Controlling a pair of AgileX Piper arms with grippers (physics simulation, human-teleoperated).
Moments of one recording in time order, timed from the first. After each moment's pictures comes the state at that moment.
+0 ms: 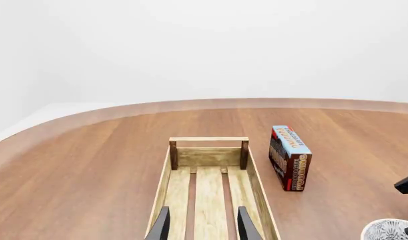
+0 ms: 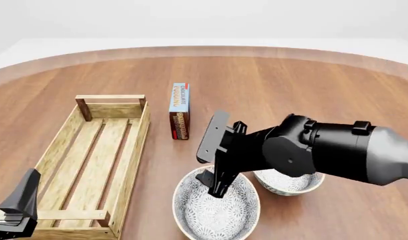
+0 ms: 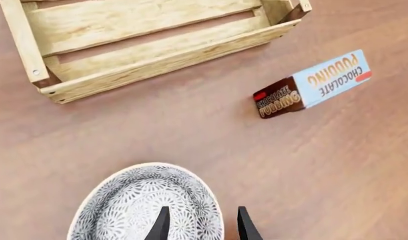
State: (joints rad) left arm 0.00 0.00 0.00 0.00 0.00; right arm 0.81 1.52 -0.94 0.36 -0.46
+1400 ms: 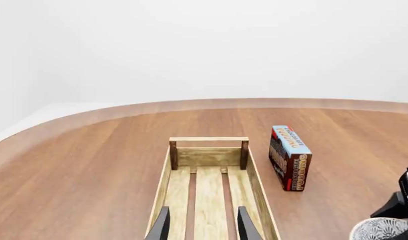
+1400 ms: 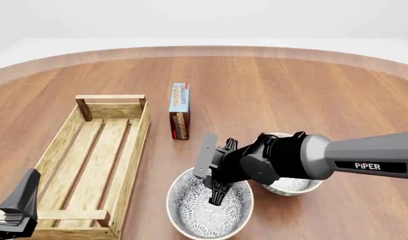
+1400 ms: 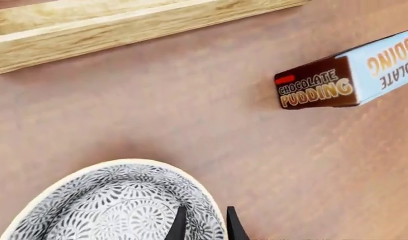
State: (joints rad) left arm 0.00 0.00 0.00 0.00 0.00; right arm 0.77 1.76 -0.93 0.22 -0.44
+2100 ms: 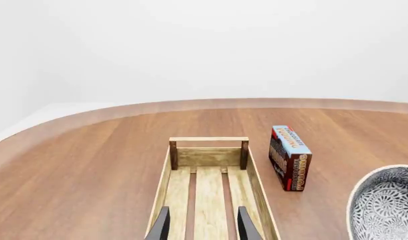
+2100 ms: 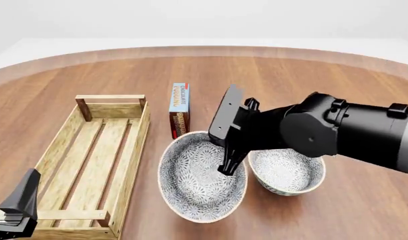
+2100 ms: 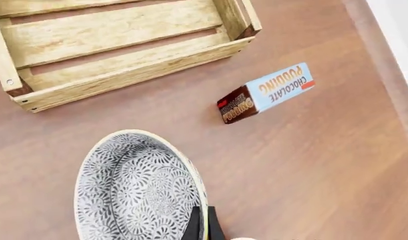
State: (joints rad) left arm 0.00 0.00 0.00 0.00 0.00; right arm 0.74 1.45 -0.99 0.39 -0.53
